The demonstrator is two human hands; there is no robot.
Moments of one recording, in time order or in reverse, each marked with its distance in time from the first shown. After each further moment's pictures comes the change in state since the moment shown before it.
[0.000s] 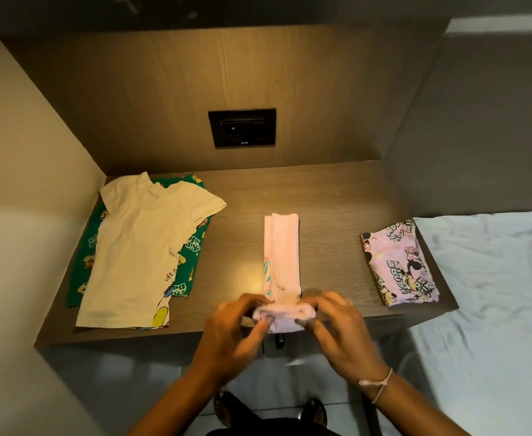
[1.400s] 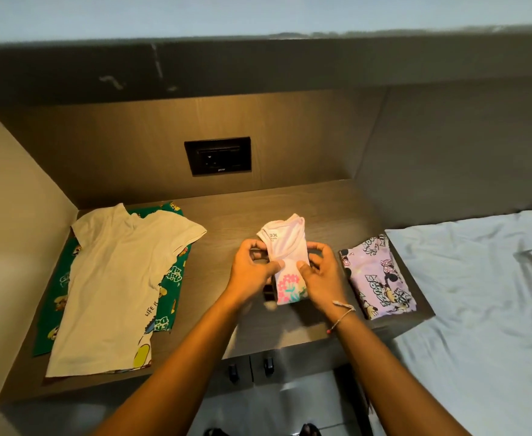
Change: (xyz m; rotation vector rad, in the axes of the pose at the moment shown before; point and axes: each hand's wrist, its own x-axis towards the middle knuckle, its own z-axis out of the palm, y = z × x) left_hand 0.147 0.019 0.030 -0.553 0.043 -0.440; right_hand 0.101 0.028 -0.001 0.608 0.370 0.514
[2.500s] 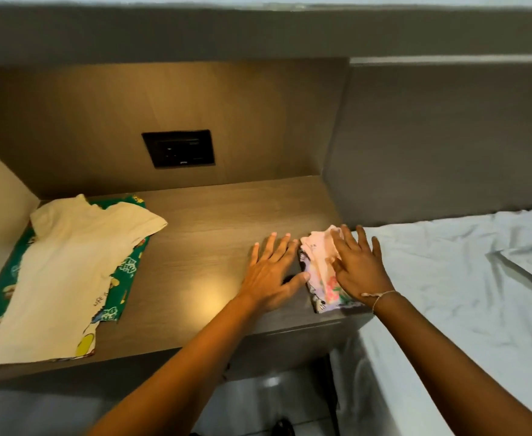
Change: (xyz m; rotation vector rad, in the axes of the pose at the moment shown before) left_hand 0.008 -0.040 0.112 1.166 -0.257 0.542; right_hand 0.042 -0.002 -0.180 -1.445 -0.214 -0.257
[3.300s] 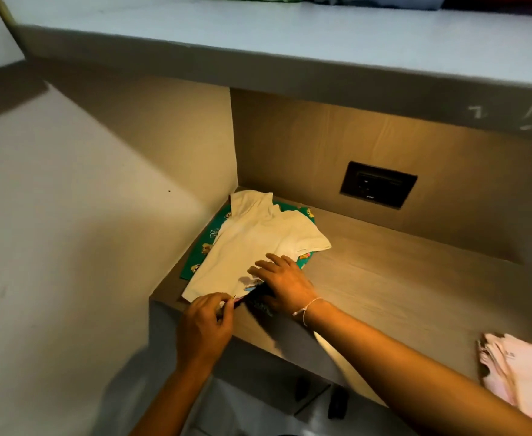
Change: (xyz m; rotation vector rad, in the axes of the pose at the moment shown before) left_hand -0.282 -0.181 -0.094 -0.046 0.806 -0.818; right_hand 0.074 -0.408 0.060 0.043 -0.069 -1.031
